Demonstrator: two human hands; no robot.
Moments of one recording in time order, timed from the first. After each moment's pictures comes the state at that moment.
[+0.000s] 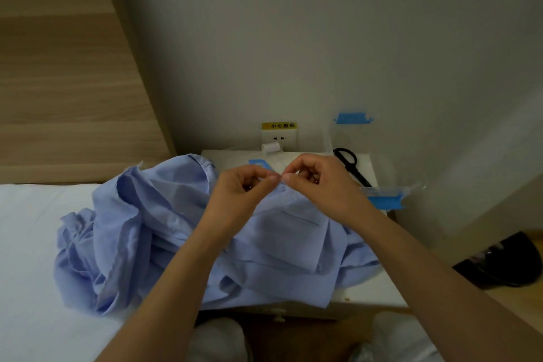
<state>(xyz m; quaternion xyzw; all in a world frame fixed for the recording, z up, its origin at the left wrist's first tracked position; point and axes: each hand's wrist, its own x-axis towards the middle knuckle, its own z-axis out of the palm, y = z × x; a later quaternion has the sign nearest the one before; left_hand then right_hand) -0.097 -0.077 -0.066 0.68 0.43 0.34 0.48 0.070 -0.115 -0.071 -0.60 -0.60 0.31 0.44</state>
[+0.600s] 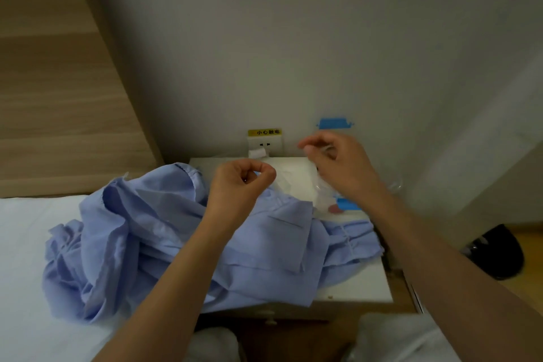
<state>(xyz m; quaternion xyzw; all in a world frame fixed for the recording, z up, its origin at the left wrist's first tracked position) -0.069 -0.076 -0.056 0.68 0.44 0.38 0.45 0.110 -0.116 -0.042 -0.65 -0.54 0.24 0.48</state>
